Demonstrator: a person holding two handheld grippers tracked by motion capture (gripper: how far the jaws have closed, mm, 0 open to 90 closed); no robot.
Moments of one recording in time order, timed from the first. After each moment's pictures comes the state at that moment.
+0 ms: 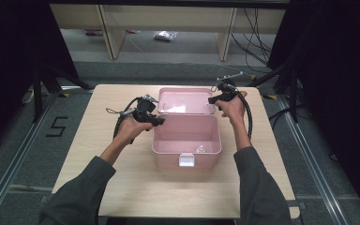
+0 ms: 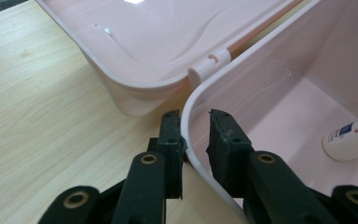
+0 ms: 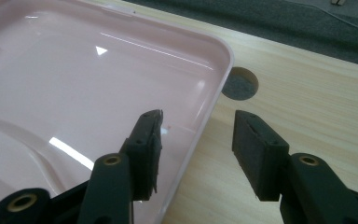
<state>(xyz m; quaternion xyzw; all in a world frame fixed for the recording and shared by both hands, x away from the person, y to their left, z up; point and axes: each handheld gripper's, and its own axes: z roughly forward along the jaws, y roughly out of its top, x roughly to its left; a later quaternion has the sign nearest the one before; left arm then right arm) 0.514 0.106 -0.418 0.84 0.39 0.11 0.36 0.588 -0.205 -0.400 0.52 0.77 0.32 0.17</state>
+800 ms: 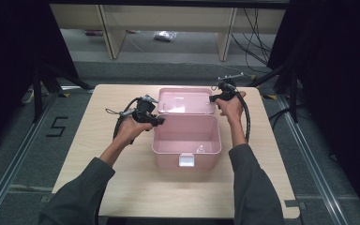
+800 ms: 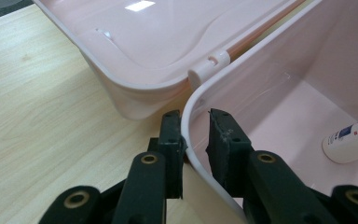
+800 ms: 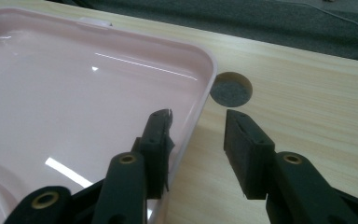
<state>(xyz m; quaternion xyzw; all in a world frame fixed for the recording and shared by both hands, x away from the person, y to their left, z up) 0.513 0.107 -0.419 0.84 0.38 0.11 0.37 0.603 -0.208 -0.413 0.54 0.75 0.34 0.18</state>
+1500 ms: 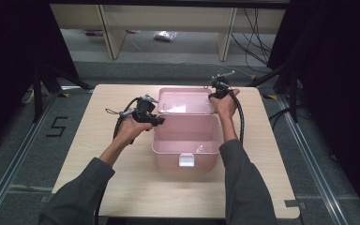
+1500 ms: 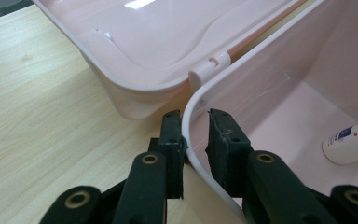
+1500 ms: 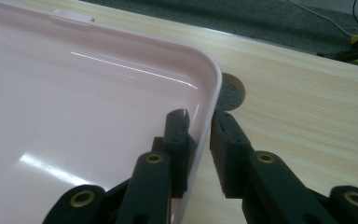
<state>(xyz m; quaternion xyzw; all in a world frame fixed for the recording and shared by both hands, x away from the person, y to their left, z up) 0.513 0.107 -0.419 0.84 0.39 0.11 0.37 0.615 -0.188 -0.416 0.55 0.75 0.29 0.20</state>
